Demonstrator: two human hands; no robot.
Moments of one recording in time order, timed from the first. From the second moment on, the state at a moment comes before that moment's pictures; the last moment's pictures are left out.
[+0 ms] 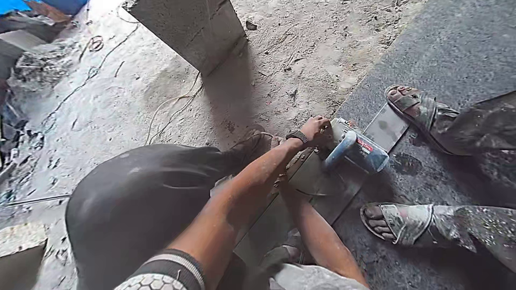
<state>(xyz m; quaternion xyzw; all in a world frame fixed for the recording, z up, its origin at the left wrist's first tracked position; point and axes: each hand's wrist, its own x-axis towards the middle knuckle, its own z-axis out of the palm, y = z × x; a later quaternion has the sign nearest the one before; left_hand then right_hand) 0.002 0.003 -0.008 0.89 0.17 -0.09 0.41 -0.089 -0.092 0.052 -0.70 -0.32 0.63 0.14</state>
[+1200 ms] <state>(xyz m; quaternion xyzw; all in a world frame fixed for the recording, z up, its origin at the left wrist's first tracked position) 0.005 0.005 -0.027 0.88 0.17 0.00 0.44 -0.013 -0.177 -0.006 -0.88 -0.01 0.07 0.47</state>
